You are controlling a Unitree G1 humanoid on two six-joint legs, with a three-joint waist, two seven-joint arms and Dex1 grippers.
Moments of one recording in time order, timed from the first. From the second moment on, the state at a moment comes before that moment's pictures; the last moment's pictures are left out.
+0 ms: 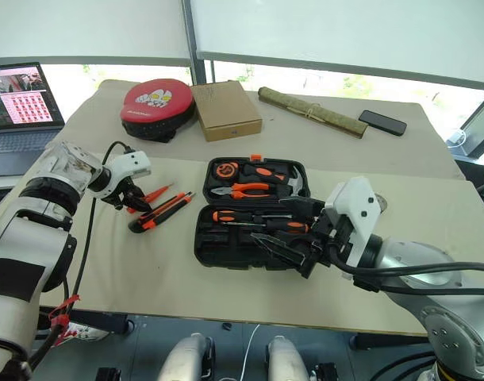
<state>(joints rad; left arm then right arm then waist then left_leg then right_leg) -1.25 0.65 -0.44 1.24 0.29 0.27 -1.25 -0.19 -0.73 -0.30 -0.88 1.00 0.96 0.47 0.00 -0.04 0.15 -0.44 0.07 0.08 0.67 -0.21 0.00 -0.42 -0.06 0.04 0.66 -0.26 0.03</state>
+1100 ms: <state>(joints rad) -0.95 0.54 -0.48 0.22 0.14 0.52 -1.49 0.18 -0.90 -0.37 -0.98 1.04 0.90 0.47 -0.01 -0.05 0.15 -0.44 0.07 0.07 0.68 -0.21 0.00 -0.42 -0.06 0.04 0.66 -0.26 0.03</state>
